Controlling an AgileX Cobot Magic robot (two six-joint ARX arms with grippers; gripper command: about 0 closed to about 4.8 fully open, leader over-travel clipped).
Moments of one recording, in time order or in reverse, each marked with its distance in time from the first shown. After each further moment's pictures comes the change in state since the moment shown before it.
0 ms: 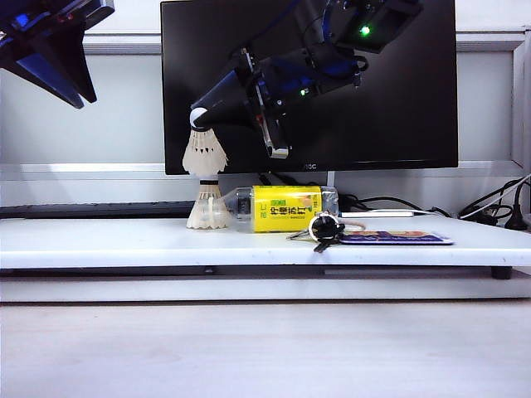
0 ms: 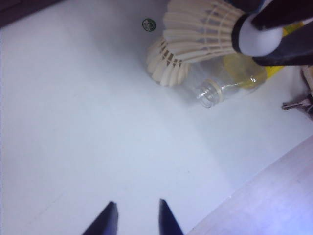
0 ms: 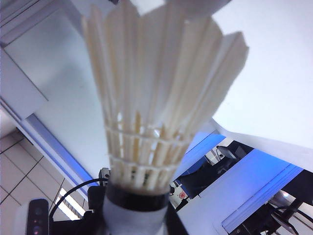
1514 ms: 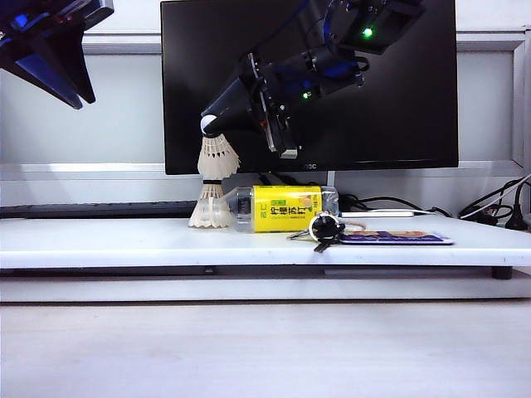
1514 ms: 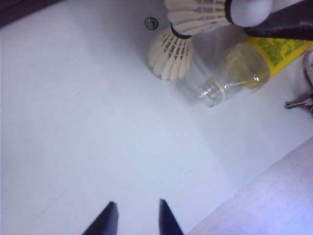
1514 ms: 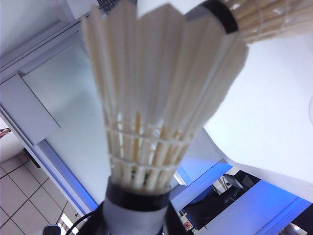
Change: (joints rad) left arm 0.000 0.000 0.000 -0.003 -0.008 0.000; right arm -0.006 0.002 -0.001 0.023 0.105 -0.001
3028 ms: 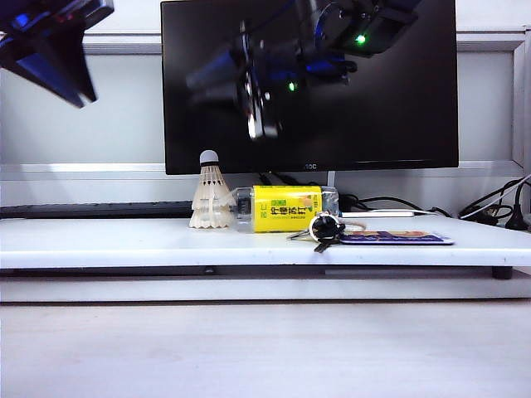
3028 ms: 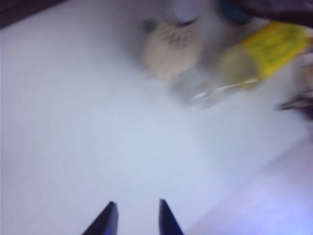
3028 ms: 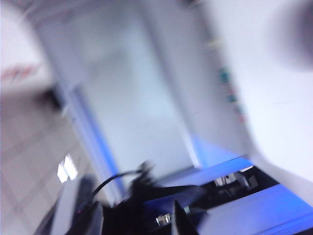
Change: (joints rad) left arm 0.000 0.000 0.000 0.006 0.053 0.000; right arm 0.012 0.019 0.000 0.319 -0.076 -0.005
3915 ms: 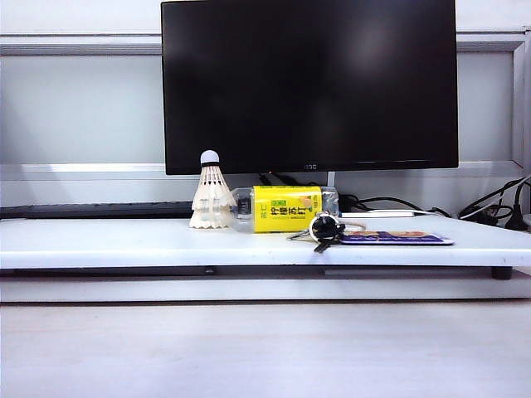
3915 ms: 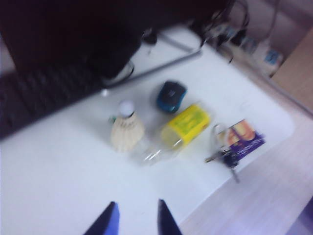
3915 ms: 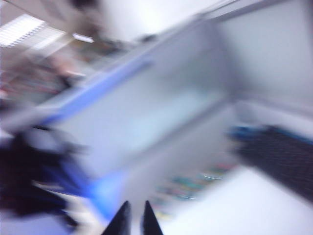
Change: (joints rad) left arm 0.109 -0.342 -0.002 0.028 0.243 -0.020; right arm -0.061 -0.339 0.000 -0.078 0.008 -1.175
